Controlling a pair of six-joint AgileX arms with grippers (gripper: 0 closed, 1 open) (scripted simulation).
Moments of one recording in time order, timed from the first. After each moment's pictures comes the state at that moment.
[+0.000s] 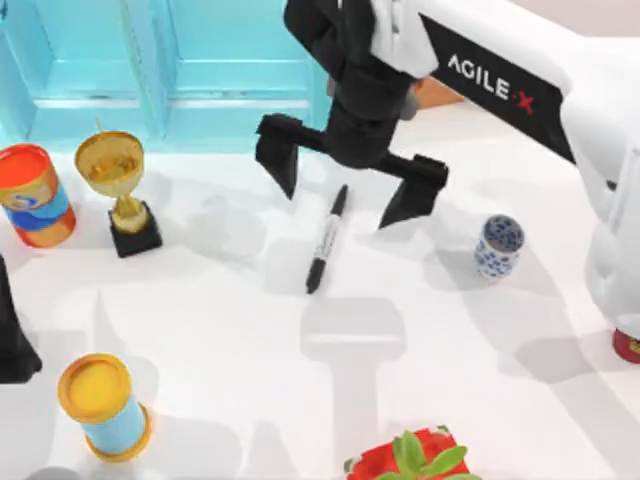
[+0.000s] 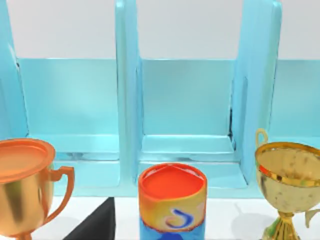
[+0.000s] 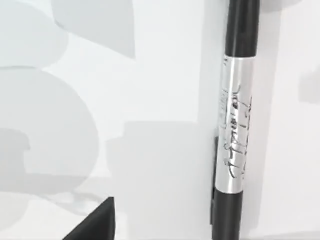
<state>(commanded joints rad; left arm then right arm) 0.00 0.00 0.00 0.00 0.00 0.00 0.60 2.54 2.38 -1.29 -0.10 0.90</state>
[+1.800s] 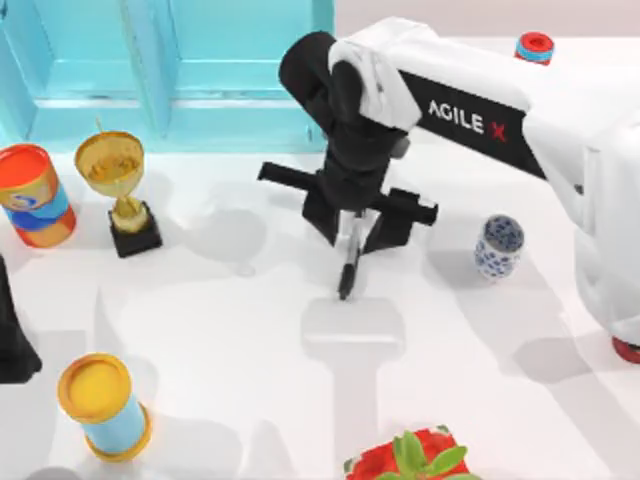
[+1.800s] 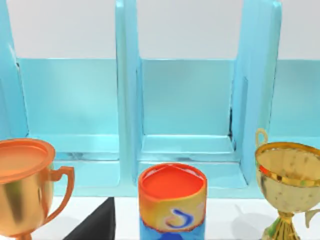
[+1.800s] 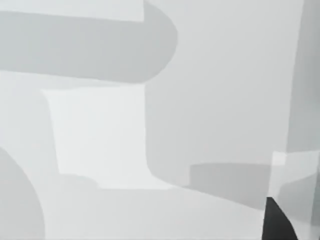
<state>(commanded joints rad) 0.00 0.00 0.00 0.00 0.00 0.00 0.62 2.63 2.21 -1.02 -0.09 0.92</state>
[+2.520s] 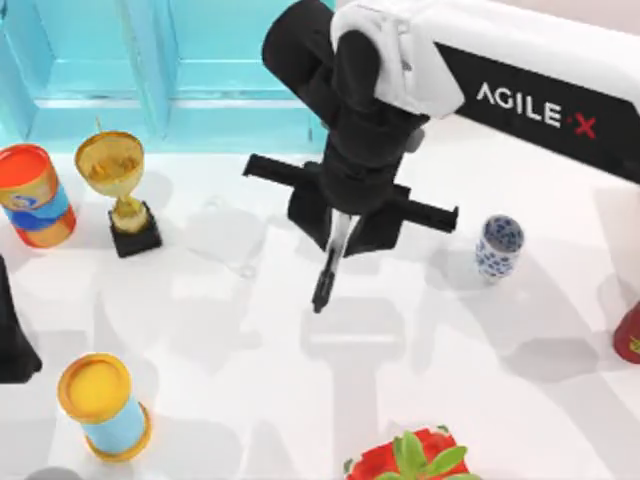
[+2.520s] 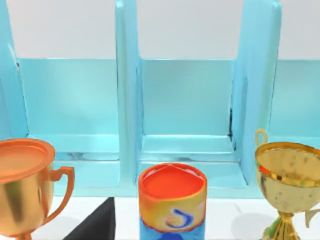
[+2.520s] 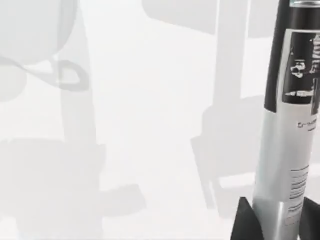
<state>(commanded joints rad) 0.00 0.00 0.00 0.00 0.00 0.00 0.72 2.22 1.94 -1.15 -0.04 0.99</state>
